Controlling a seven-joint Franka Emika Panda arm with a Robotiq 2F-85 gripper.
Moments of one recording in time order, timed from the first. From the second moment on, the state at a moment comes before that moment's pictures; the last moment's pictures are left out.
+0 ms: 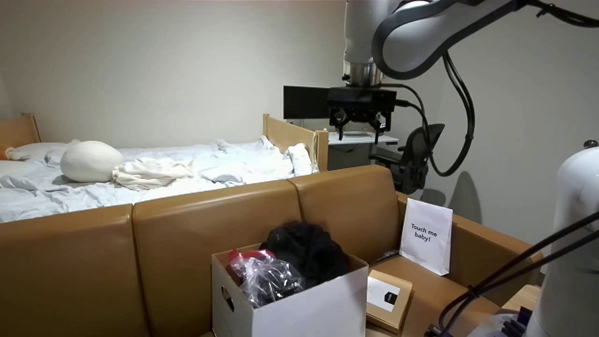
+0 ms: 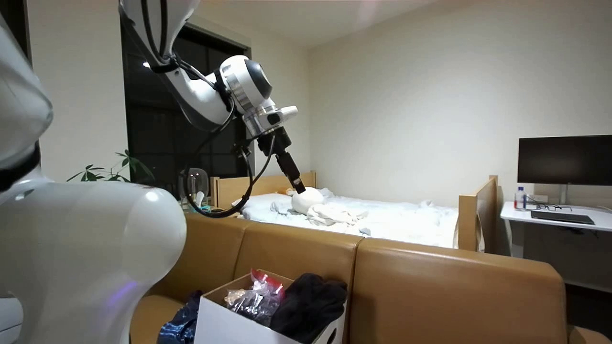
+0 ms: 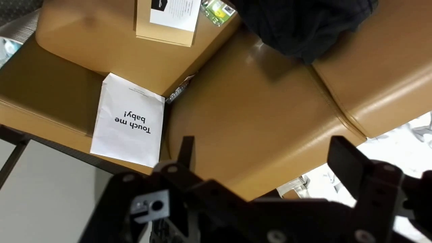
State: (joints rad) arm 0.48 -0.52 -0.32 -2.50 -0.68 2.18 1.45
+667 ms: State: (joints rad) arm -0.08 -0.26 -0.05 -2.37 -0.86 2.17 1.41
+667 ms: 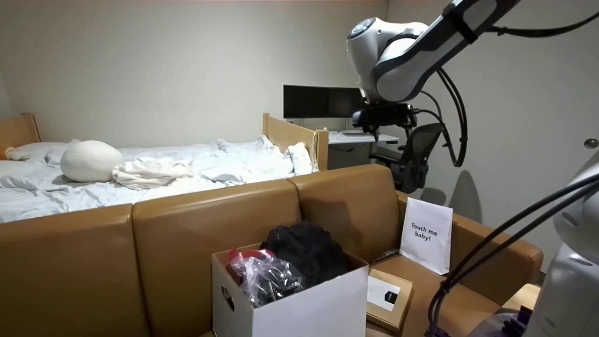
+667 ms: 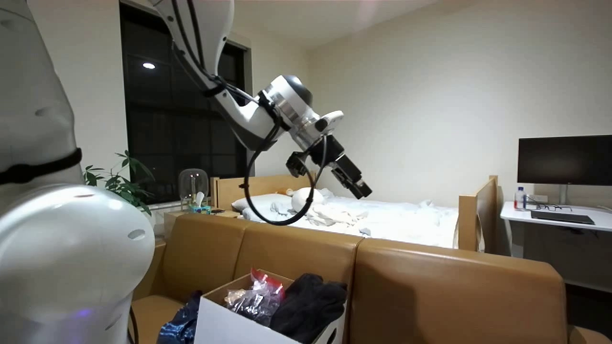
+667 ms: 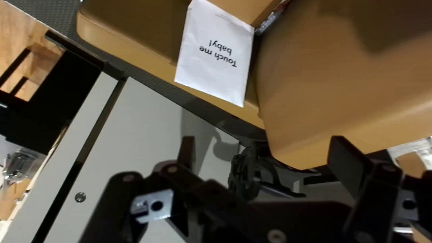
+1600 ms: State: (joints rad) arm -0.16 0.05 -0.17 -2.33 -0.76 2.41 1.05
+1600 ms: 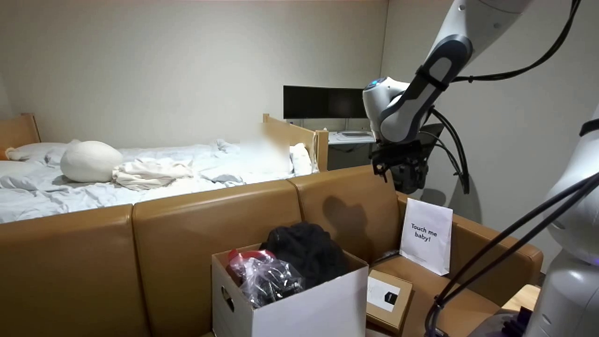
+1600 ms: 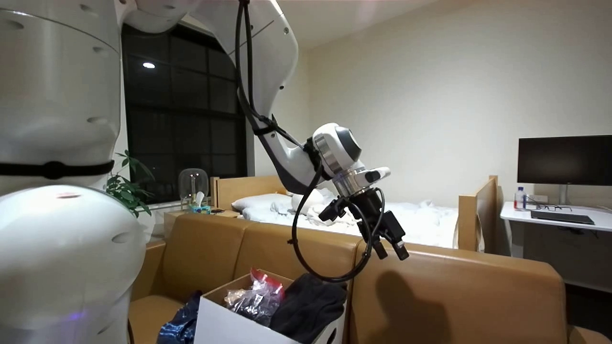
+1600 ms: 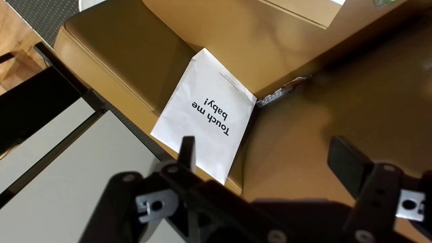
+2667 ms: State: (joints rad) arm -0.25 0.44 -0.16 -2.02 -0.63 2.50 0.55
